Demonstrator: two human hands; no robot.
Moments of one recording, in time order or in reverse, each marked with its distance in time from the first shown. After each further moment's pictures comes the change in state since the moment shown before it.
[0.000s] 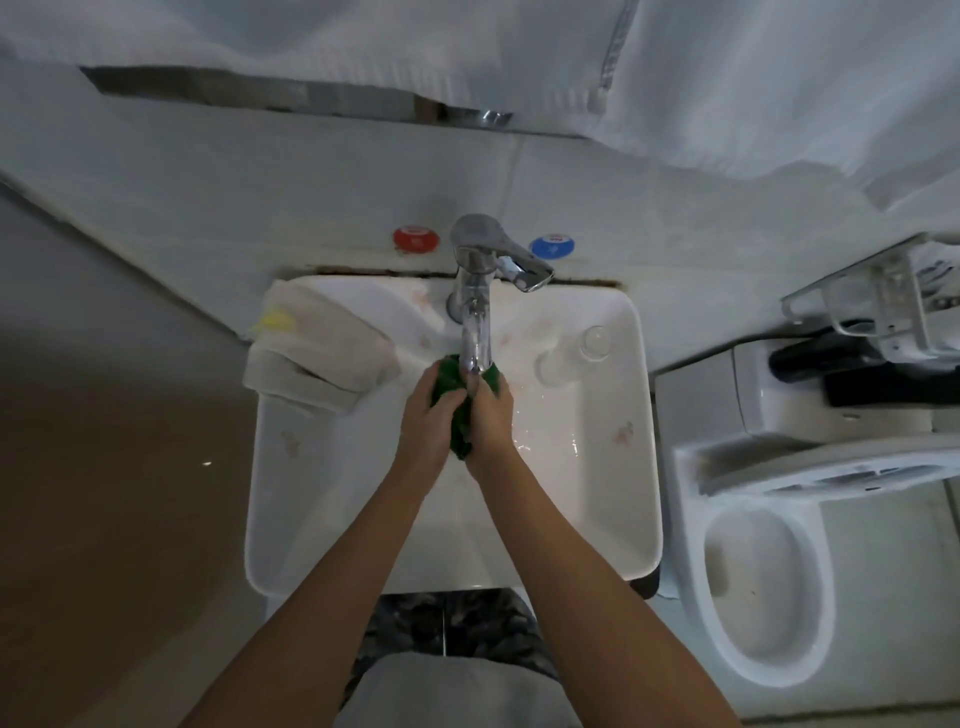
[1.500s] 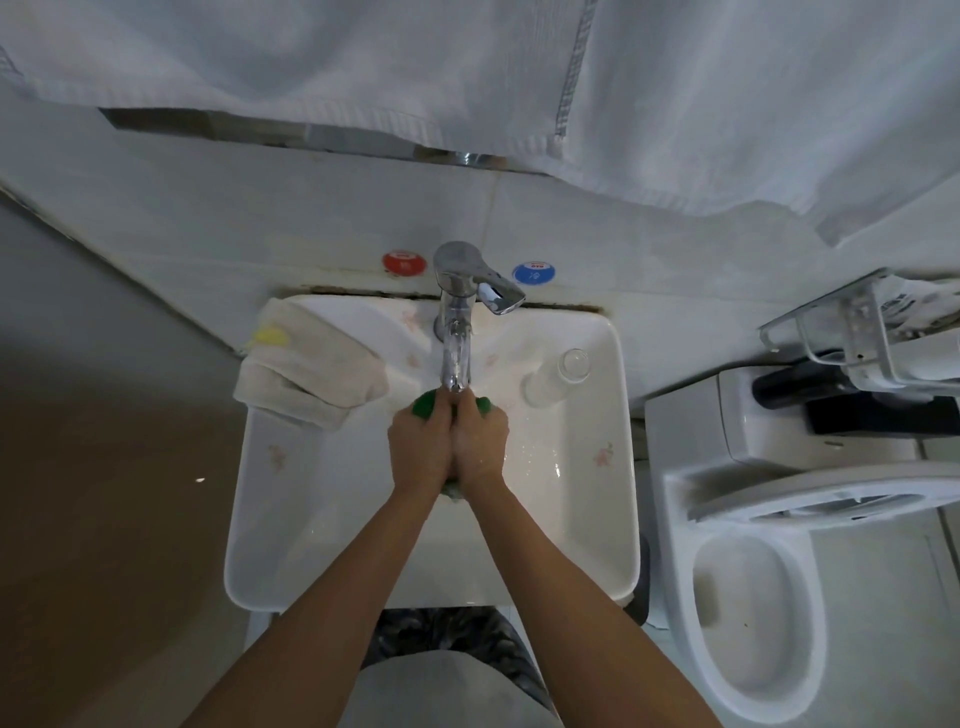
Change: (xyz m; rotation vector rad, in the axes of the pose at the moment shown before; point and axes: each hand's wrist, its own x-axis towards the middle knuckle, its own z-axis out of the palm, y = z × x) left_hand -0.004 0.003 0.026 0.205 0.324 0.011; right_hand -0.015 -0.016 -0.010 -0.459 0.111 -0.164
